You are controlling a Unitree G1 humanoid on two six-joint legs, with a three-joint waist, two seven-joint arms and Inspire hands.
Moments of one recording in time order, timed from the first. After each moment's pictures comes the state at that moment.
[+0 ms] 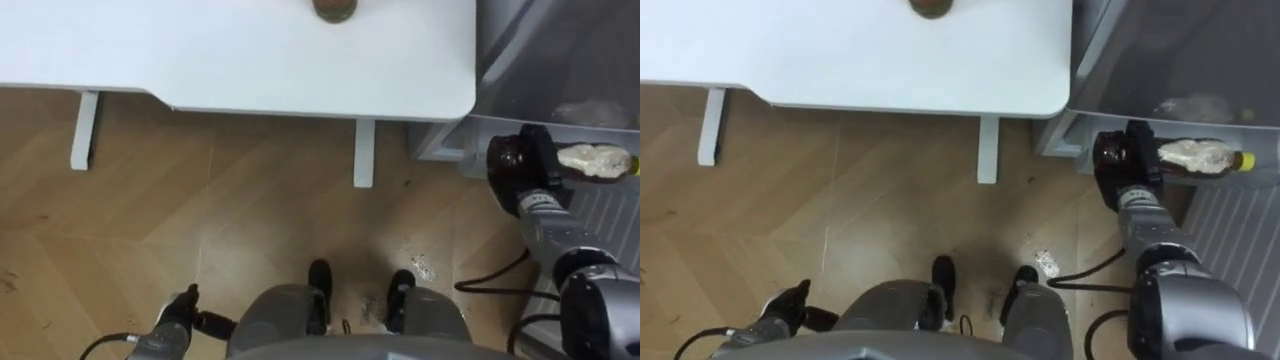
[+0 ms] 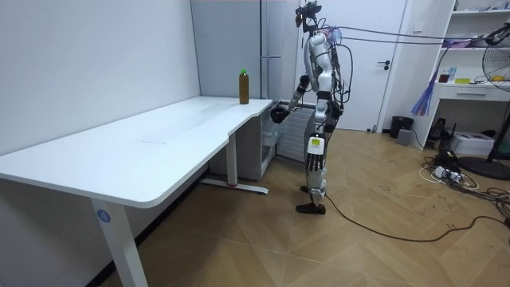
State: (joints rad) left arm 0.08 0.24 -0.09 1.11 0.07 0.05 0.03; right arm -0.40 -0.34 -0.18 1.28 1.55 0.07 0.18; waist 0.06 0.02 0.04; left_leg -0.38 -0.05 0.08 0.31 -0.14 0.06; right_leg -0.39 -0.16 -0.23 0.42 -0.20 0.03
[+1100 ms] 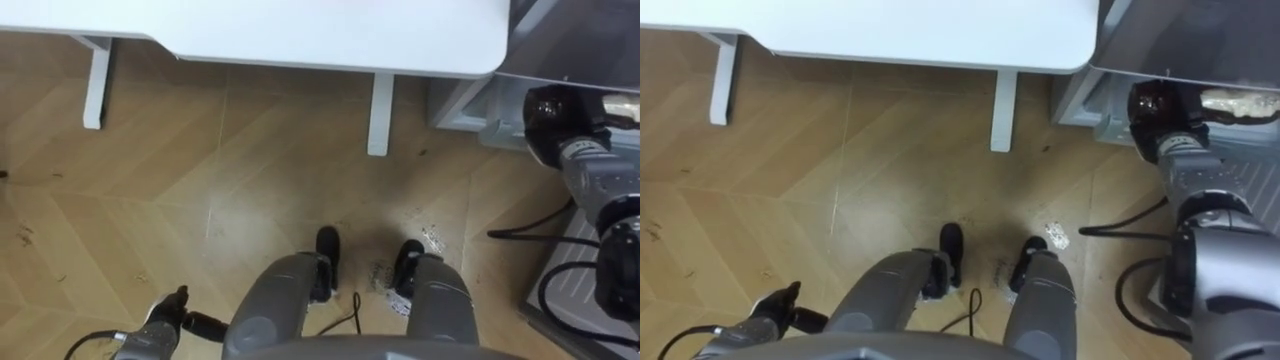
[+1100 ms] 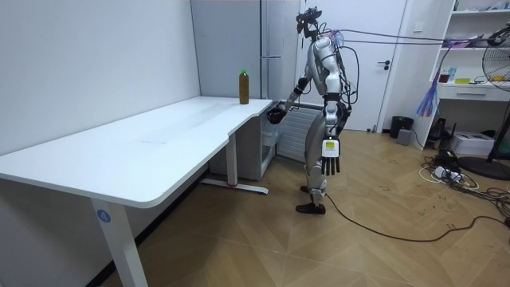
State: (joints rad) left arm 0.06 0.27 -0.12 1.12 0.04 0.08 0.02; right arm -0.56 -0.48 -0.18 1.28 1.52 0.12 0.01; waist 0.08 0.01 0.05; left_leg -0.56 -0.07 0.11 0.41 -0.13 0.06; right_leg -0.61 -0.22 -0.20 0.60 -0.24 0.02
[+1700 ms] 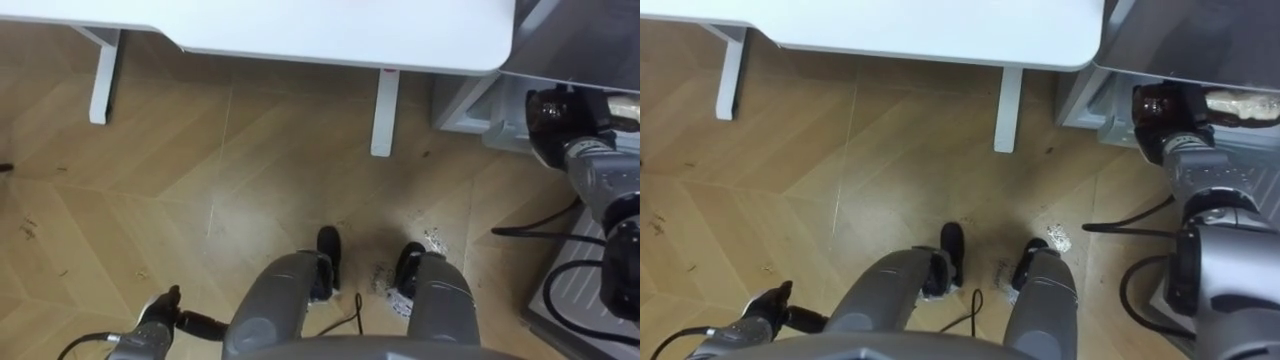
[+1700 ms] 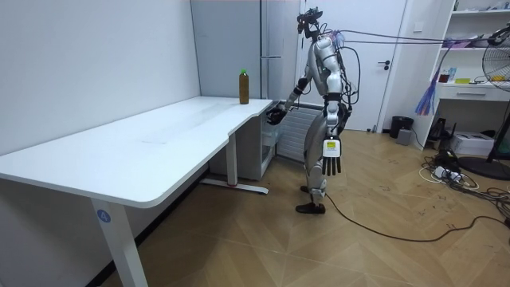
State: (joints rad) left arm 0.06 0.29 -0.12 1.12 0.03 0.08 0.04; right arm -0.57 -0.49 -0.18 1.28 1.53 0.12 -0.04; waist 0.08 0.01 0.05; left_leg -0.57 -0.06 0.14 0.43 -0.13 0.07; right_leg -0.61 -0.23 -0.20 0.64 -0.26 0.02
